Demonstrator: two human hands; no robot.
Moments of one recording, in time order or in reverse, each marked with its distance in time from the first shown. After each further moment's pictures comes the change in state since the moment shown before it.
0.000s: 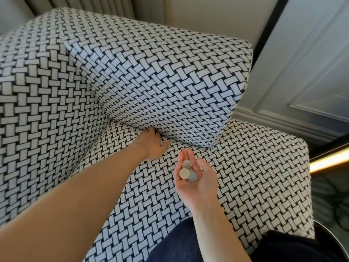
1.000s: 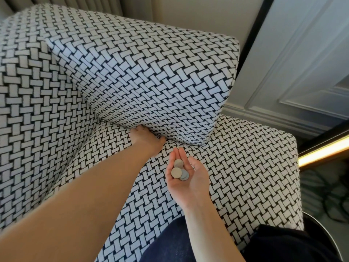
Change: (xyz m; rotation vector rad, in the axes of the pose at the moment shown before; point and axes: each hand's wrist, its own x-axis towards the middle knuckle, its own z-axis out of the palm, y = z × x) left_hand 0.012 0.029 -0.007 0.132 -0.089 -0.283; right_hand -0.001 -0.002 -0.001 0.016 0.005 0.010
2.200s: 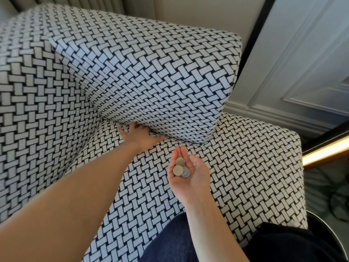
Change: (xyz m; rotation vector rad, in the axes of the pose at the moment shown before) left_hand 0.012 -0.029 0.021 -0.386 0.090 0.076; right_hand 0.002 0.000 0.001 0.001 0.031 0.003
